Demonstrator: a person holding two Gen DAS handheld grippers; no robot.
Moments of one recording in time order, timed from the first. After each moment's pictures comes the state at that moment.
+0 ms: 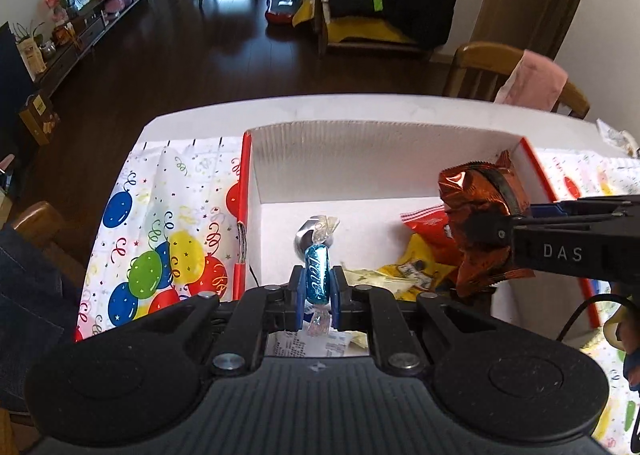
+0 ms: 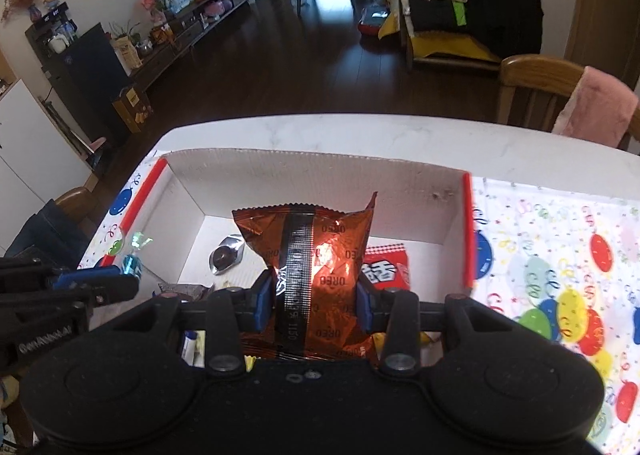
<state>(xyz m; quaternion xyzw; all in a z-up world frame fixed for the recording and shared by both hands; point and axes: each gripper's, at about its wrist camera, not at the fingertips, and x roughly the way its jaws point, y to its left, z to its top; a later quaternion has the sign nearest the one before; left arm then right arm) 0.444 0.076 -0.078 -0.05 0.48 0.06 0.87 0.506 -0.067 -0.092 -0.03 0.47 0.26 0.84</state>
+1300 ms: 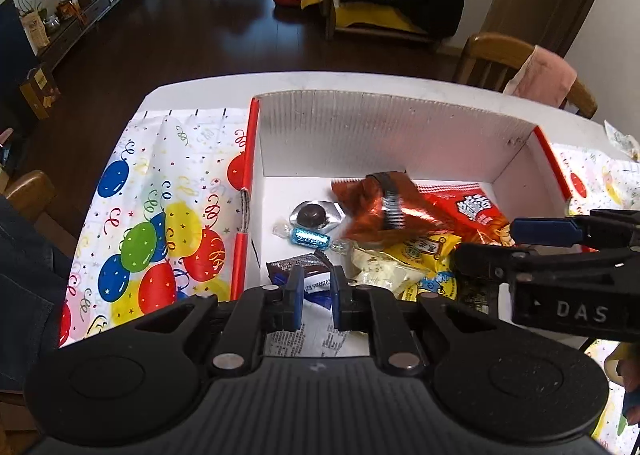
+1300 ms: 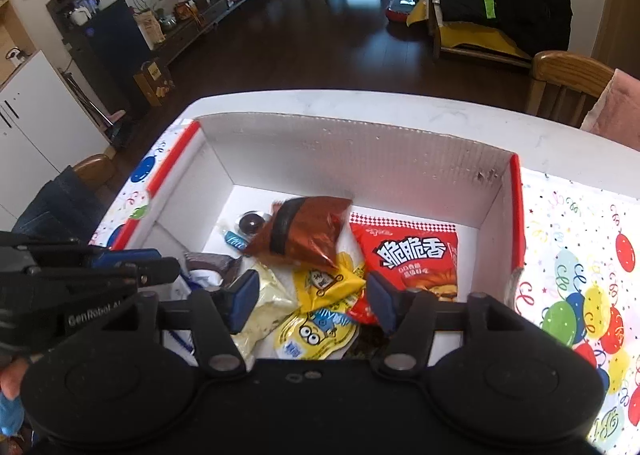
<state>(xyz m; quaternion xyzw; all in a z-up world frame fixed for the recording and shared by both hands) 0.436 0.083 -0.090 -0.08 0.49 0.07 0.86 0.486 -0.061 -0.088 -0.05 0.47 0.29 0.83</state>
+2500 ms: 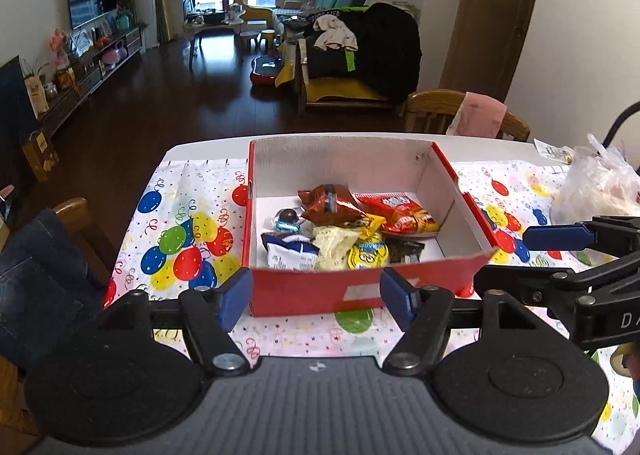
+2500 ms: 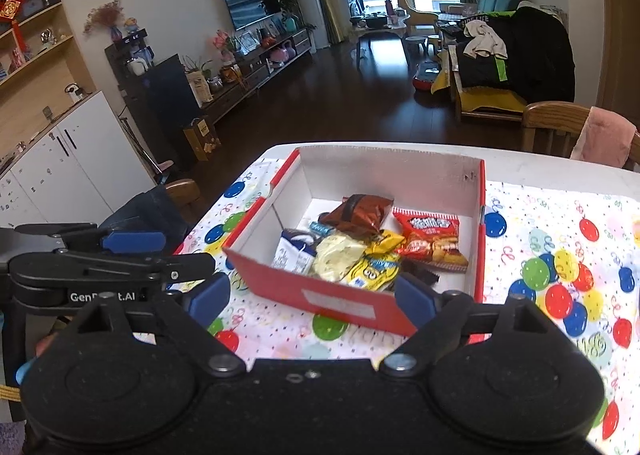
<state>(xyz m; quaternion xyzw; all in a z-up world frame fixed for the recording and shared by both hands) 0.276 0.047 -0.019 -0.05 0.38 0.03 0.92 0.332 -0.125 -0.021 0.00 0.38 0.34 0.86</state>
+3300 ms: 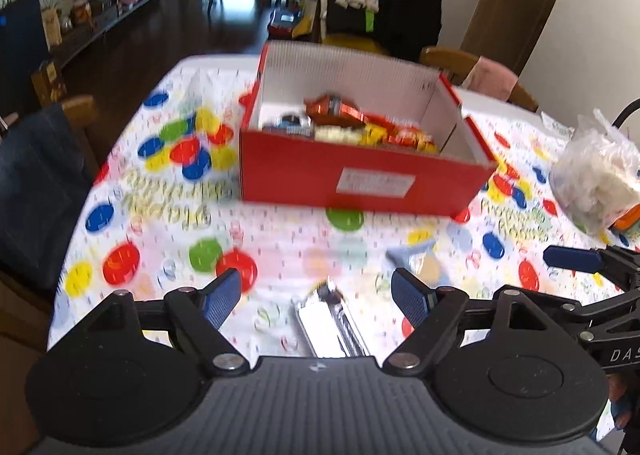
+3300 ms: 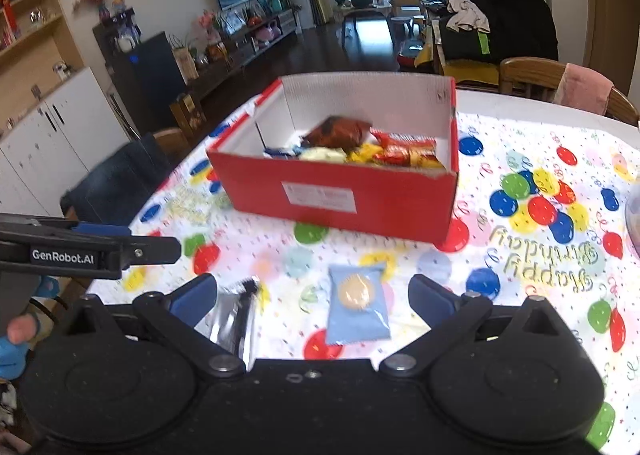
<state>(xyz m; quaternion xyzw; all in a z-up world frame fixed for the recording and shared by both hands) 0.219 0.031 -0.079 -0.11 0.44 0.05 0.89 0.273 -0.162 -0.084 -0.03 0.40 0.31 0.86</state>
